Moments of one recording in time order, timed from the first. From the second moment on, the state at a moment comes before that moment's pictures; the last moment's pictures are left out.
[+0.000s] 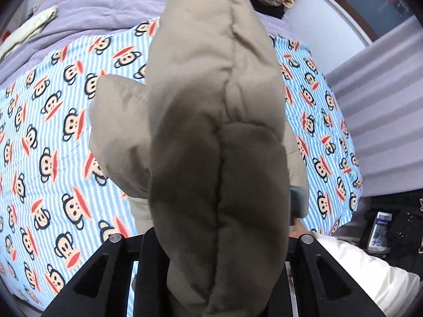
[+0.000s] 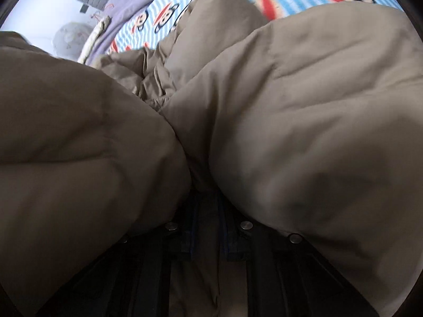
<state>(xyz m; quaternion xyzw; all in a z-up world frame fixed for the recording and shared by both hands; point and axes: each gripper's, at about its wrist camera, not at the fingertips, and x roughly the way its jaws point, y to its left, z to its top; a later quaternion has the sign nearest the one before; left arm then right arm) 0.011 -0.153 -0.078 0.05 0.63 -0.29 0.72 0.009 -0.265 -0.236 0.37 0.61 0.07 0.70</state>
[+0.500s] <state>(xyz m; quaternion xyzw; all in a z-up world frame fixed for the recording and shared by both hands) 0.008 -0.294 -0.164 0.06 0.68 -0.43 0.59 -0.152 -0.429 -0.169 0.42 0.54 -0.05 0.73</state>
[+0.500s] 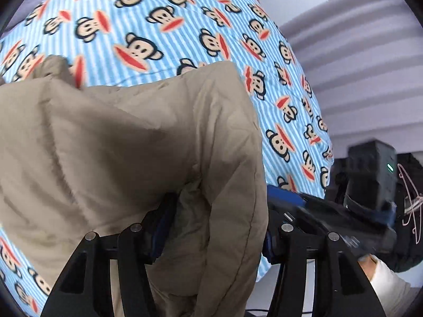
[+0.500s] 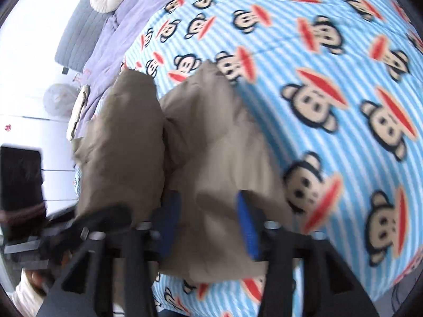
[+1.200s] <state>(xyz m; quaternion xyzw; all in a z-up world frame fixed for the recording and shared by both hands) 0.025 -0.360 -0.160 0.07 0.67 -0.46 0.57 -0.167 -0.322 -0.149 0.30 0.55 0.06 0.78</state>
